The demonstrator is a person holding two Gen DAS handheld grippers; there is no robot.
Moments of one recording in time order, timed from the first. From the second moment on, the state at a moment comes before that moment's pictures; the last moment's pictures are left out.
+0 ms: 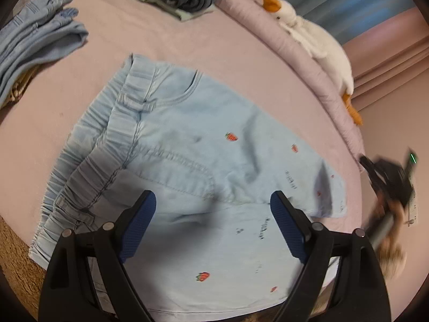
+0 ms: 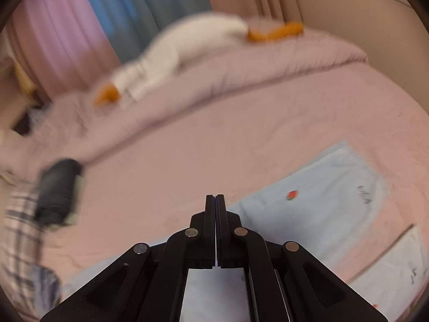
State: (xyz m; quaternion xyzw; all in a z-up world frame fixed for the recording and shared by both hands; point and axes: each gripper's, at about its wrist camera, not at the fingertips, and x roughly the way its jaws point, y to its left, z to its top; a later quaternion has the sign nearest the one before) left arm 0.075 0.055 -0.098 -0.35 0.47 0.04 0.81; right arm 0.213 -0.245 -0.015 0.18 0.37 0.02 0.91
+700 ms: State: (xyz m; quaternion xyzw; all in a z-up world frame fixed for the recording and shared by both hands) left arm 0.099 0.028 -0.087 -0.30 0.48 0.05 0.82; right arm 0.212 -0.305 -0.037 0.25 0.41 0.03 0.88
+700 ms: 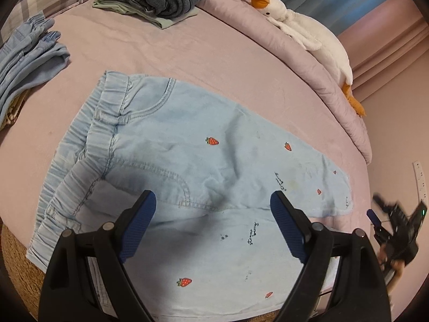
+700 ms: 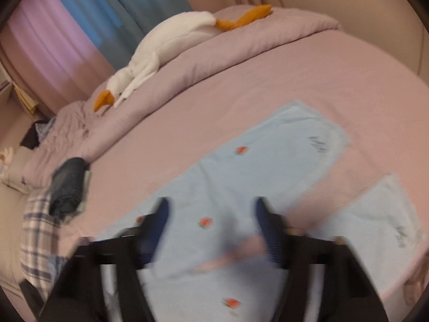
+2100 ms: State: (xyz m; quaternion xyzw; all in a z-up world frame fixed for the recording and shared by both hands) left arm 0.200 -0.004 -0.118 -0.33 0.52 0.02 0.79; right arm 0.068 -0.308 -0.095 0.30 0.42 0.05 0.86
